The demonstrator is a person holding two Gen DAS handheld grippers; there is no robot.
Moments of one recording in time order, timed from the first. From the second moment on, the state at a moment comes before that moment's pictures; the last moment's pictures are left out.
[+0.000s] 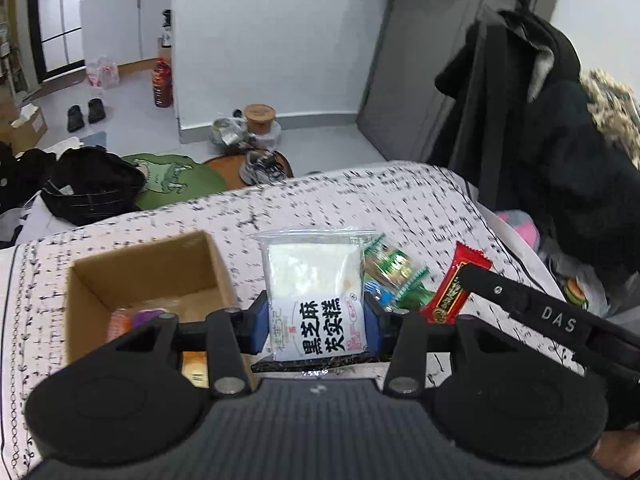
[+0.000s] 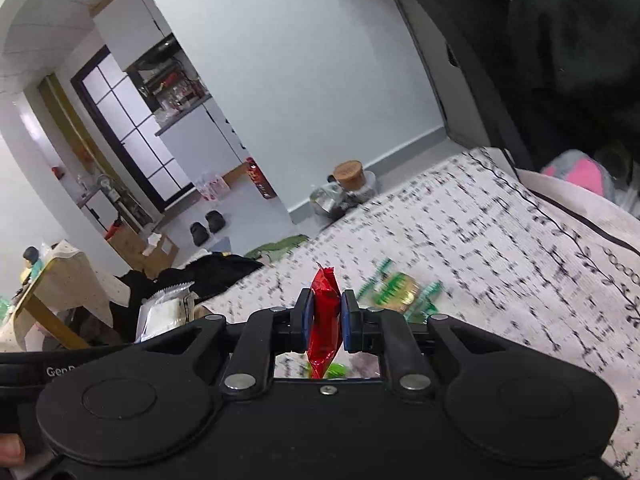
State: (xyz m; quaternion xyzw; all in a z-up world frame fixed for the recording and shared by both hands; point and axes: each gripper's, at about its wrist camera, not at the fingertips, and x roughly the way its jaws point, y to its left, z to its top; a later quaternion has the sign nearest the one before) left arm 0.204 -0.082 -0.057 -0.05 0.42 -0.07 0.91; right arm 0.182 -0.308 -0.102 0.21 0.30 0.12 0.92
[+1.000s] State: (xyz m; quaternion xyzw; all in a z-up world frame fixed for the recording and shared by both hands) left arm 0.164 0.040 -0.071 -0.12 0.43 0.02 0.90; right arm 0.177 -0.199 -0.084 0.17 0.30 0.19 0.92
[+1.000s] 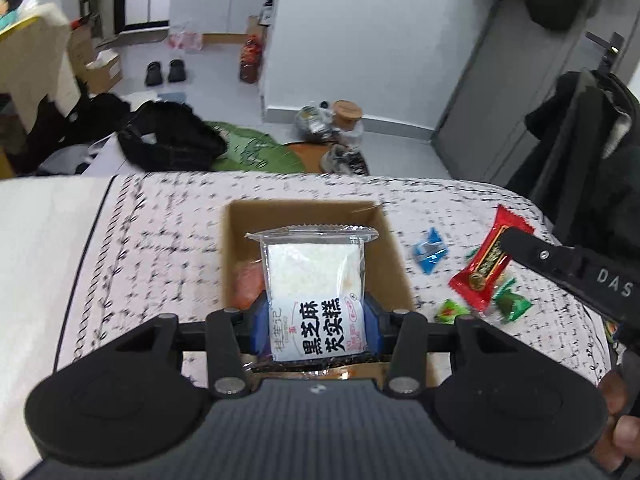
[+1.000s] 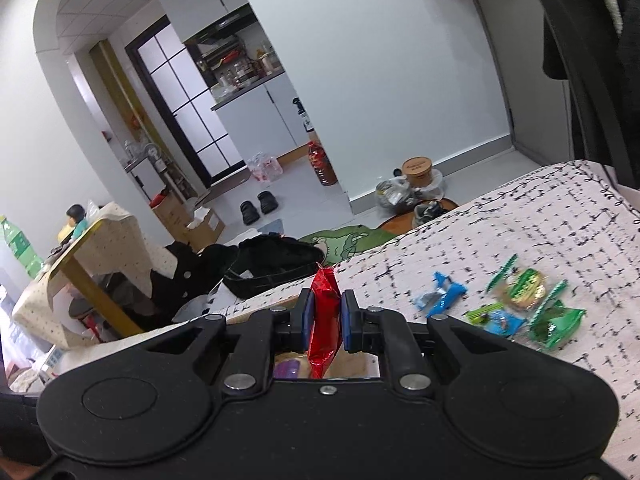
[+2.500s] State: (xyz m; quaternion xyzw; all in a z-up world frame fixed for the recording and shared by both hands) left arm 0.173 0.042 -0.084 -0.13 0.45 0.05 0.88; right arm 0.179 -0.201 -0.104 0.14 0.36 0.16 0.91
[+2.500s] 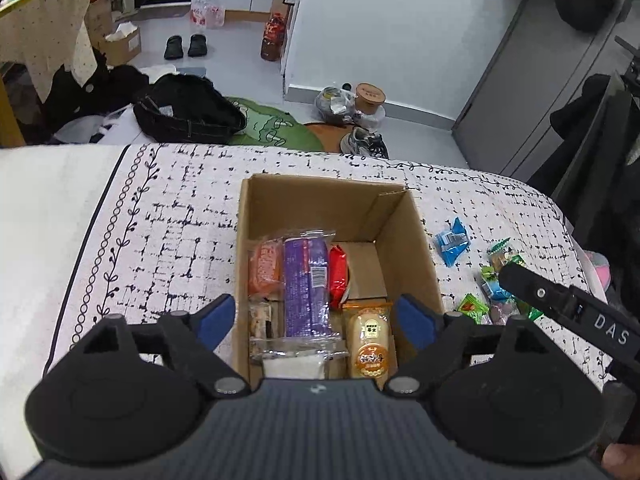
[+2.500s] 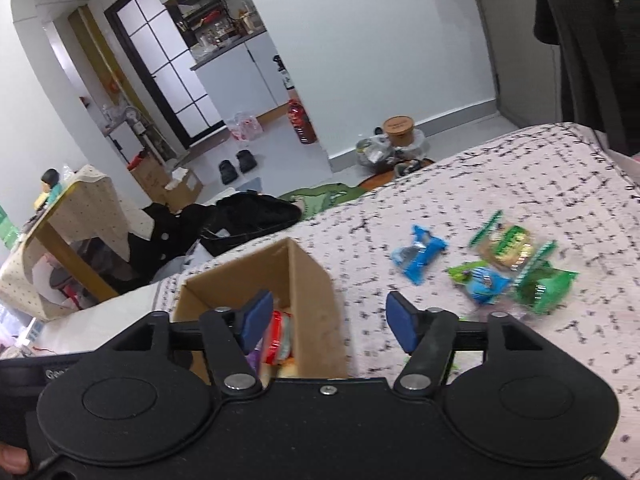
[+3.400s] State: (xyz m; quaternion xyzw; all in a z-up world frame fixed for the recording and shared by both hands) left arm 0.191 -0.051 -0.074 -0.05 0.42 -0.02 0.90; right arm 0.171 -0.291 -0.098 0.12 0.35 0.11 0.92
